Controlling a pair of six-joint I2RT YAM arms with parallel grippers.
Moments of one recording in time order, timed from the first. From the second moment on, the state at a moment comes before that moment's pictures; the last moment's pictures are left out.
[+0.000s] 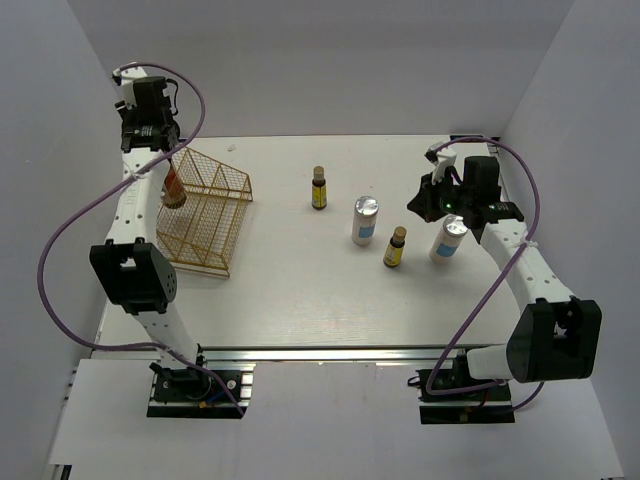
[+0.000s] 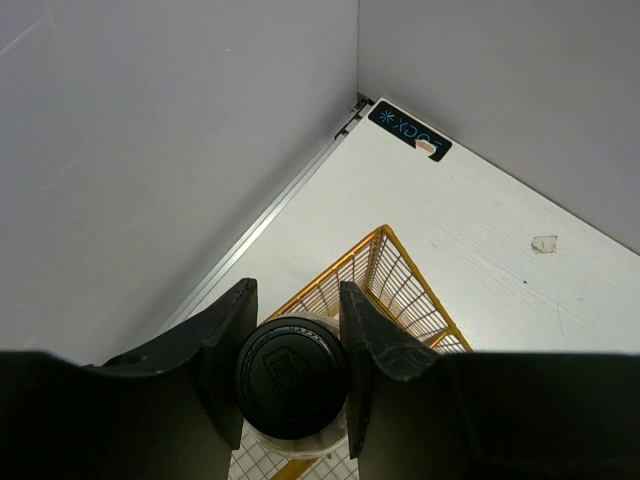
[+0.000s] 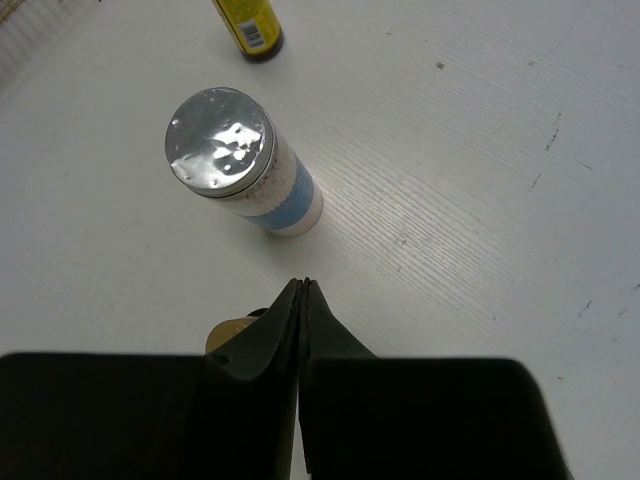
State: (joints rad) left arm 0.04 1.83 1.95 -0.56 -0.64 -0.19; right arm 0.11 1.35 1.08 -0.34 -0.56 -0.16
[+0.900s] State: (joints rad) left arm 0.04 1.72 1.65 -0.43 -0.56 -0.23; right arm 0.11 1.35 1.08 -0.33 -0.56 -0.17
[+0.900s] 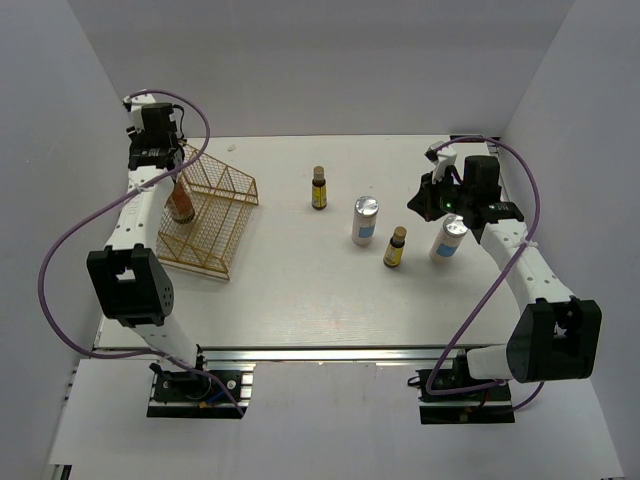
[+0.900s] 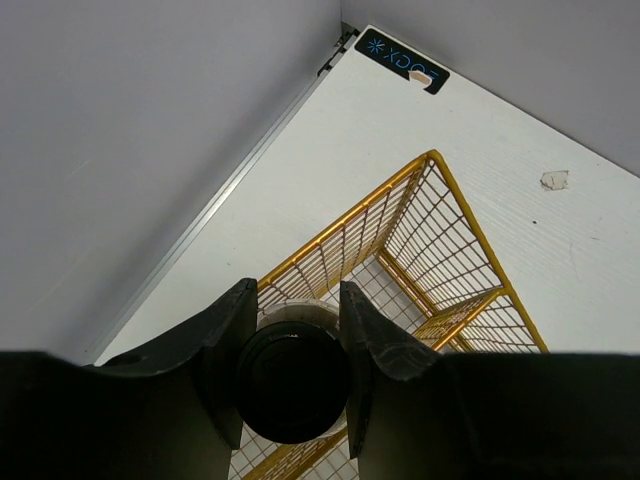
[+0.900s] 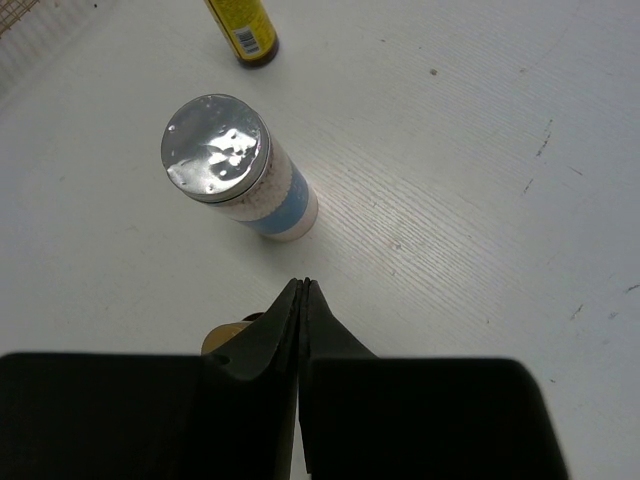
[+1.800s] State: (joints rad) left arm 0.04 1.49 1.51 -0.35 -0.55 -0.25; right arm 0.11 1.35 1.08 -0.34 -0.56 -0.20
